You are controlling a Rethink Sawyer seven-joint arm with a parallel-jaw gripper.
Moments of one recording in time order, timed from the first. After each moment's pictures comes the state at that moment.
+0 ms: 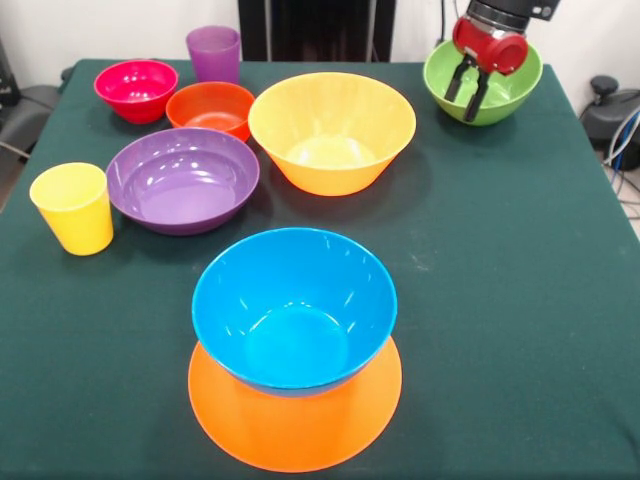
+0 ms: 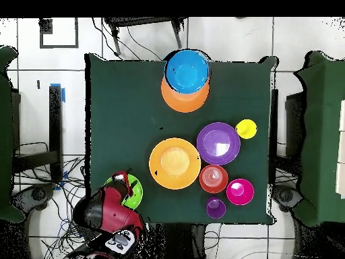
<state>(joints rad) 0.37 -0.50 -0.14 2.20 0.67 -0.32 2.72</state>
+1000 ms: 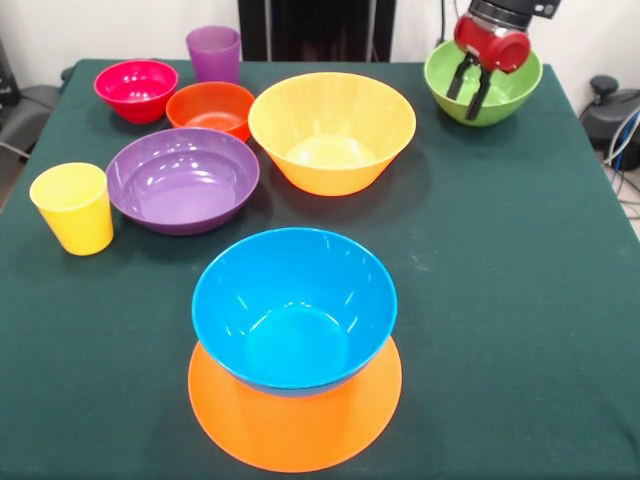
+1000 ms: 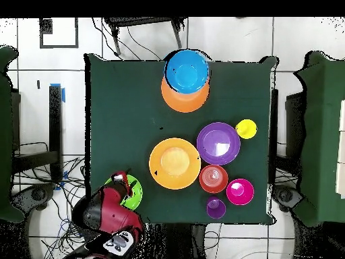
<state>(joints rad) 0.39 -0.50 -0.15 2.20 0.67 -0.32 2.72</state>
